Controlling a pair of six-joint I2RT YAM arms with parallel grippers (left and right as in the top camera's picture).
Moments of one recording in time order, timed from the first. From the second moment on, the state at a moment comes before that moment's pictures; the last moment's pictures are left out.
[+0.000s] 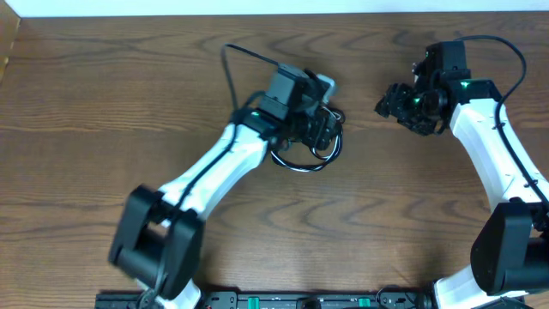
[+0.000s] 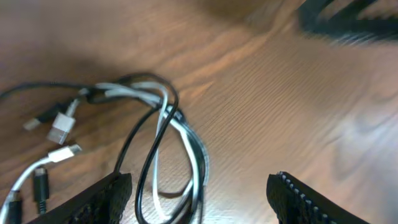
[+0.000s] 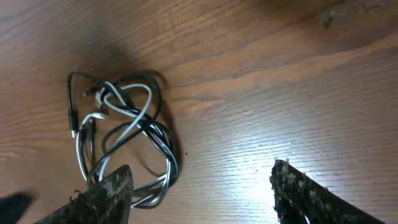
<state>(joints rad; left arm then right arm) -0.55 1.80 1.28 -0.37 0.37 -0.08 0.07 1.73 1.35 -0.80 -0.27 0.49</state>
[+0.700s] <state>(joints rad) -0.63 1.99 1.28 -0.29 0.15 -0.02 0.11 1.73 1.35 -0.80 -0.27 0.48</state>
